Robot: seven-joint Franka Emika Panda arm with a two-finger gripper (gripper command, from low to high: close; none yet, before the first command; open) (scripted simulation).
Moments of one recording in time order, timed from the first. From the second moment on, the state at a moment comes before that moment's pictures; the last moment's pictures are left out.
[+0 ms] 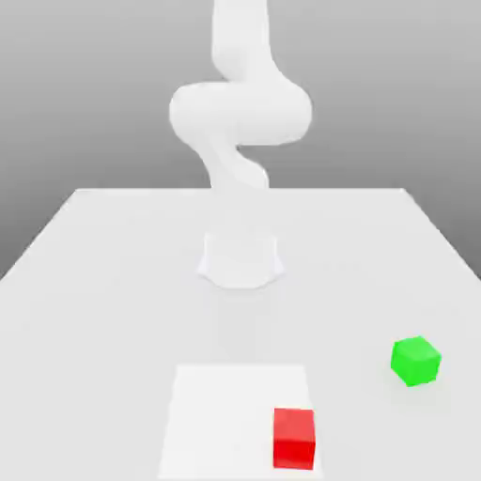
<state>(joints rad) -0.01 -0.71 0.02 -2.32 -0.01 2.34 0.82</state>
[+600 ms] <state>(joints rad) -0.02 -0.05 0.12 -2.46 -0.08 2.60 1.00</state>
